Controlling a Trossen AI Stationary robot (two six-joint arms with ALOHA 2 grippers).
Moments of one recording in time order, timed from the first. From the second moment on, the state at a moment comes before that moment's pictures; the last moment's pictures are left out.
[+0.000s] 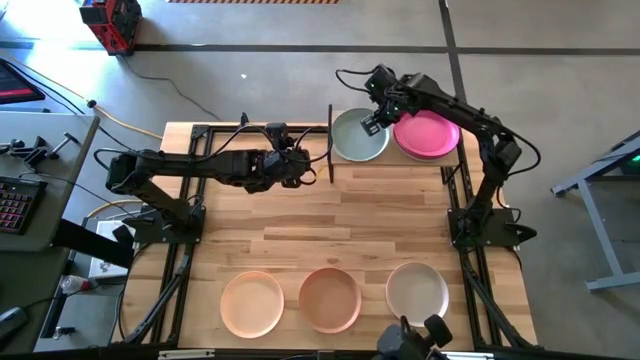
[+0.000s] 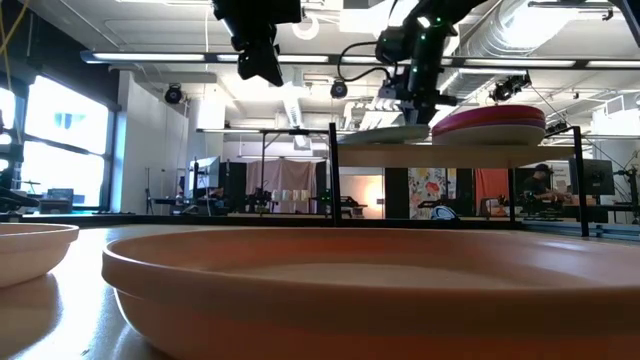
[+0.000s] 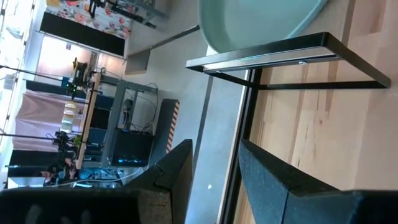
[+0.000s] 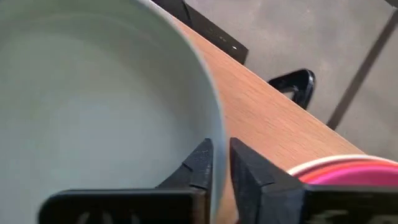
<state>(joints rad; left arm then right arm) 0.07 1.51 1.29 -0.56 -0.90 0.46 -0.71 1.78 1.71 -1.14 0.19 0.22</state>
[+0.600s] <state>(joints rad) 0.07 1.51 1.29 -0.84 -0.81 0.21 -0.68 1.64 1.71 -1.16 -0.12 0.36</state>
